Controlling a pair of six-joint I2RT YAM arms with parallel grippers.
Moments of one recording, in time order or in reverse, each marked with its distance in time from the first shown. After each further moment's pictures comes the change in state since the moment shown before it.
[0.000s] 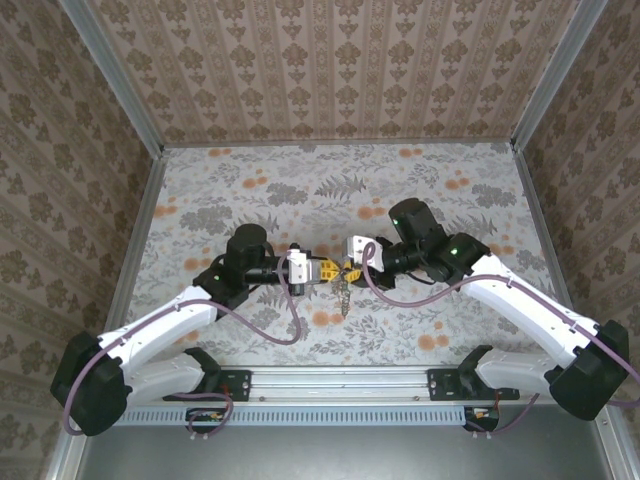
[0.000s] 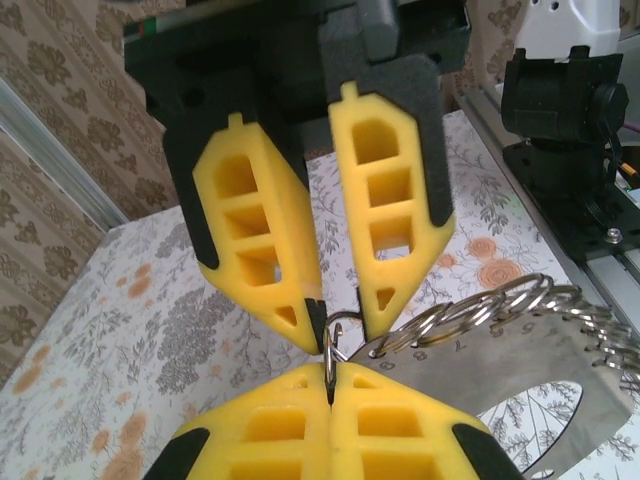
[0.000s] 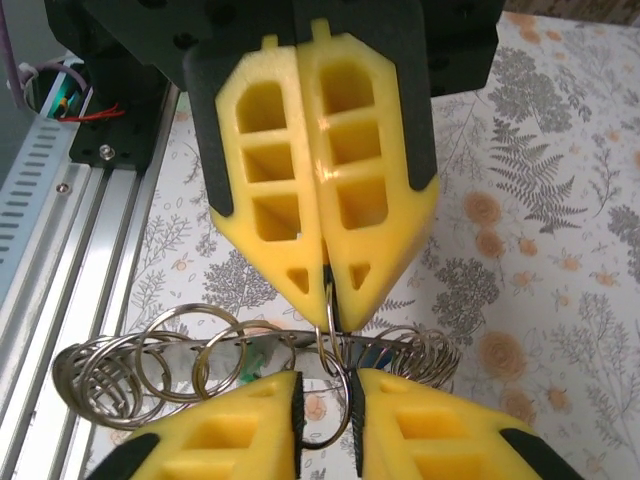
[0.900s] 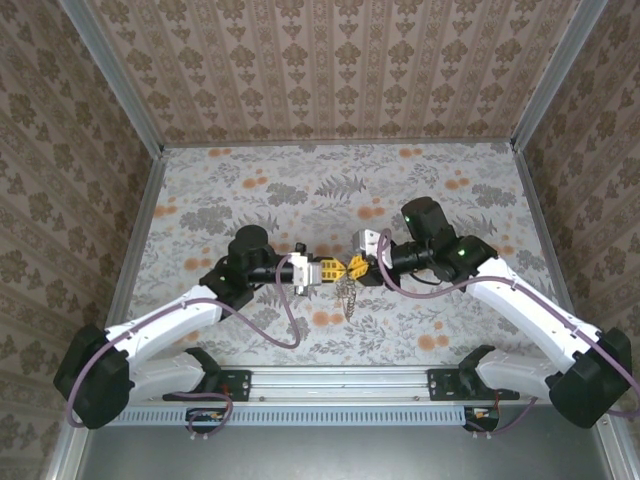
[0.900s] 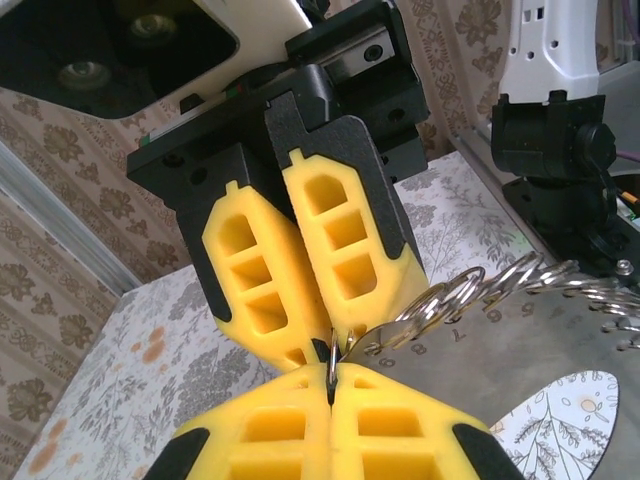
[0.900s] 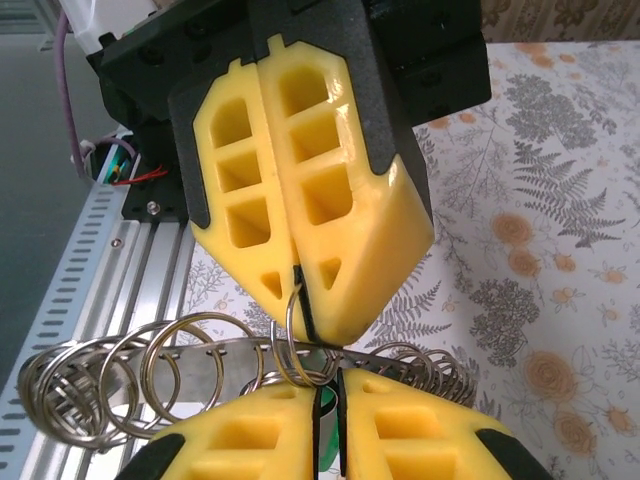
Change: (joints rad) left arm -0.033 0.045 -0.017 0.180 0.039 -0.010; right arm -0.067 -0.043 -0.071 0.078 -0.174 0.082
